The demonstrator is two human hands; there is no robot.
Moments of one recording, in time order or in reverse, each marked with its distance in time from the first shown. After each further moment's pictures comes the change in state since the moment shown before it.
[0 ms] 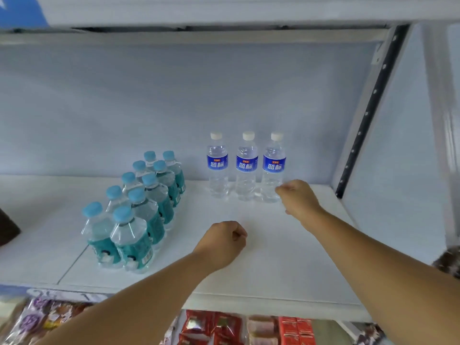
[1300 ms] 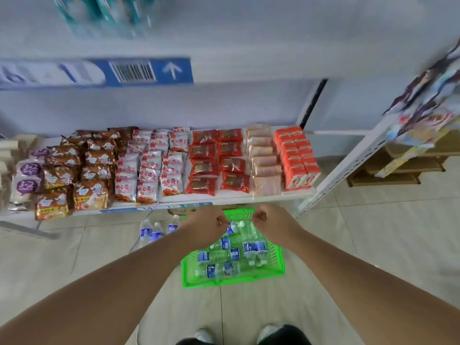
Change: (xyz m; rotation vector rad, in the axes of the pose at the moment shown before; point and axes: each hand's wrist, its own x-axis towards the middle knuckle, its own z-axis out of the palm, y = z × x) left_hand -0.254 -0.281 0.167 0.158 -0.490 -0.142; right_hand -0.355 0.304 0.198 -0.417 -0.475 0.148
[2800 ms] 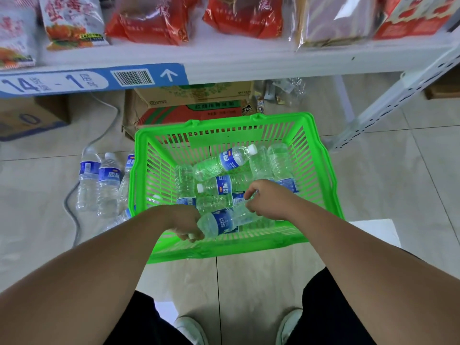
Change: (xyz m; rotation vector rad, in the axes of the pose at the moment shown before) left_hand 0.251 -0.328 0.366 0.215 -0.702 -0.188; right_hand 0.202 0.290 0.349 0.017 -0.339 0.136
